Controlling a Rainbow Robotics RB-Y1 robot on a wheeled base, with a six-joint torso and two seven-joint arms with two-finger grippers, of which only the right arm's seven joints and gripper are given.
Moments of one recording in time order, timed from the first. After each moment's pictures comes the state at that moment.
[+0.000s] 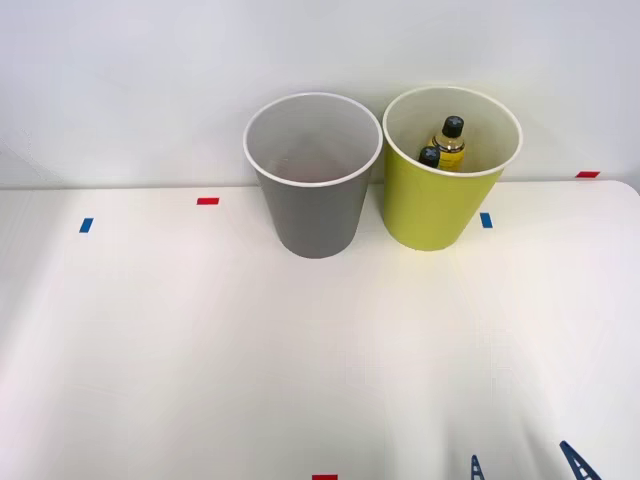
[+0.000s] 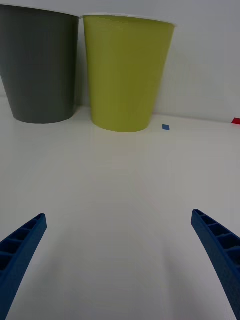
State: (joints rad) arm 0.94 -0.29 0.29 -1.78 -0.04 -0.76 1.64
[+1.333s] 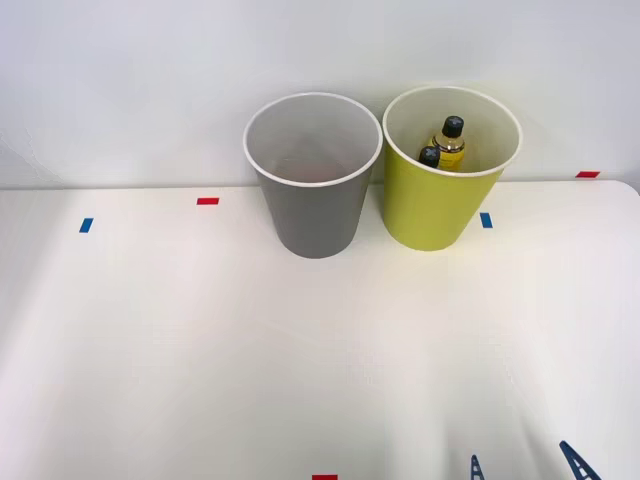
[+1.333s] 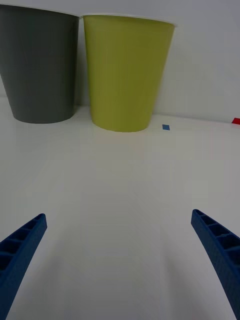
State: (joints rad) arm 0.94 -0.29 0.29 -1.78 -0.04 -0.76 1.64
